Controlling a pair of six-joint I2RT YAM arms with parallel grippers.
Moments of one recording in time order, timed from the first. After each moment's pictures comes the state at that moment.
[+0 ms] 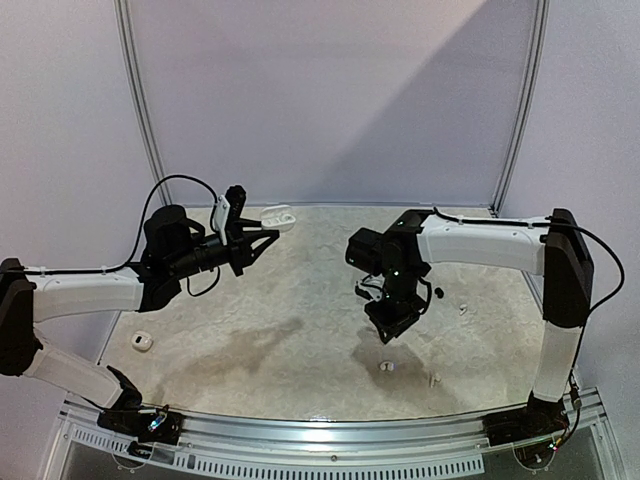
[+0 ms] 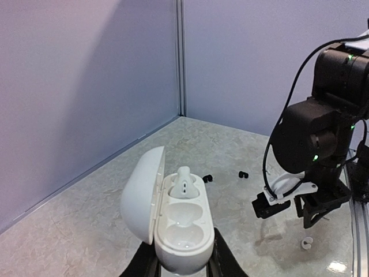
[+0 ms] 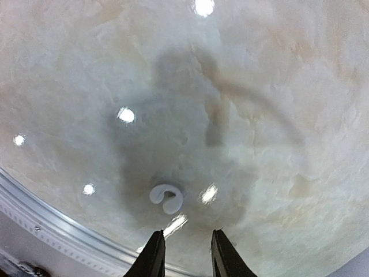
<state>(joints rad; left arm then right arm) -0.58 1.32 0.66 0.62 0.41 0.03 0.93 1.93 1.54 -1.22 -0.07 0.38</state>
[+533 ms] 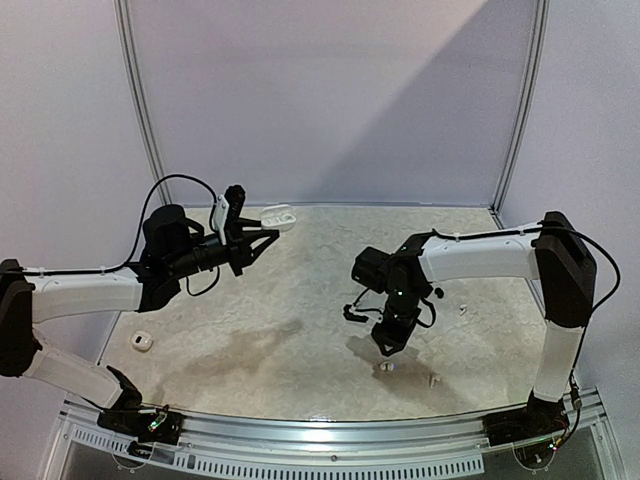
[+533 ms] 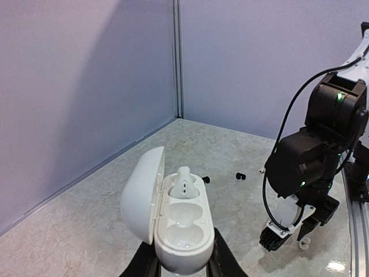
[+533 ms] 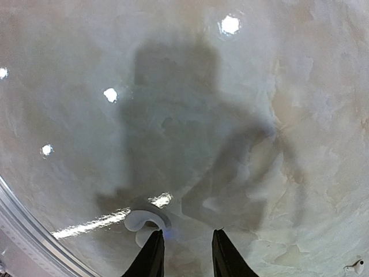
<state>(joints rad) -0.58 1.31 0.66 0.62 0.43 0.03 0.92 1.92 1.34 -0.98 -0.09 -0.10</state>
